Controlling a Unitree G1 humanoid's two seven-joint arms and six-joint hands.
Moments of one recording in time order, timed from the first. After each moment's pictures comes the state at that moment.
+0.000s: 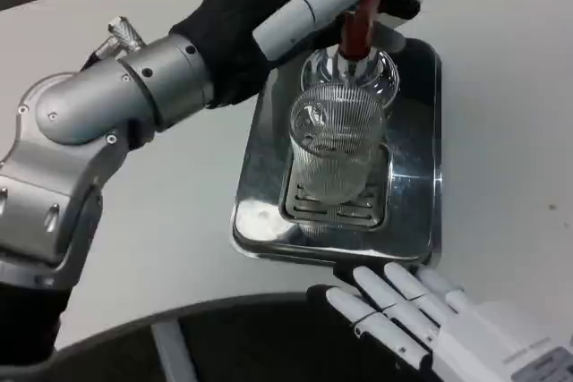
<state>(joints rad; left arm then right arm) -0.92 0.47 -0.09 -0.08 -0.18 0.38 -0.63 0.50 0.11 -0.23 -1.03 -0.68 -0.59 0.85</state>
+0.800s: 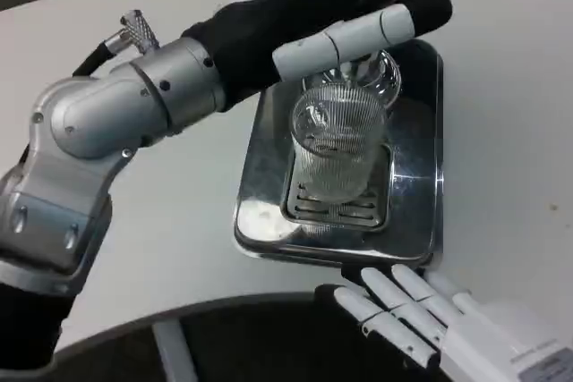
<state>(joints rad) -0.91 0.50 -0.15 -0.07 -0.01 0.19 -0.65 0.51 0.11 -0.24 -1.03 -0.67 -0.56 0.85</state>
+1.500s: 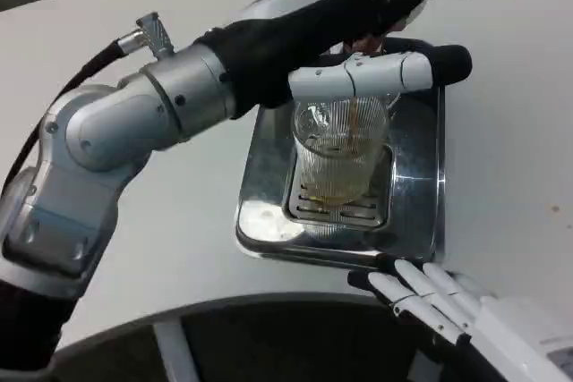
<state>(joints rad) -0.91 0.51 -0.20 -0.05 0.10 0.04 -0.65 0.51 0.11 -0.22 -1.03 -0.67 -0.38 0.85</state>
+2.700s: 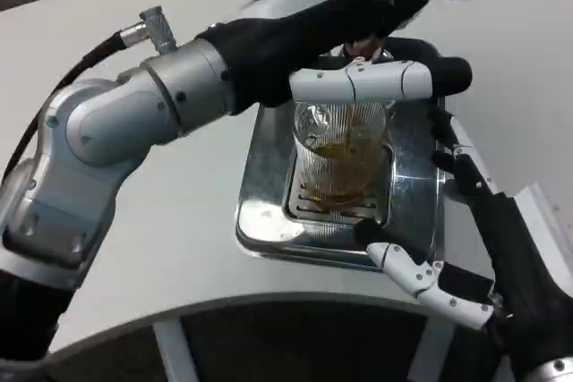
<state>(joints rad) -0.94 0.53 -0.21 0.00 0.12 -0.02 -0.66 0.16 0.06 0.14 -0.71 -0.61 0.16 0.16</state>
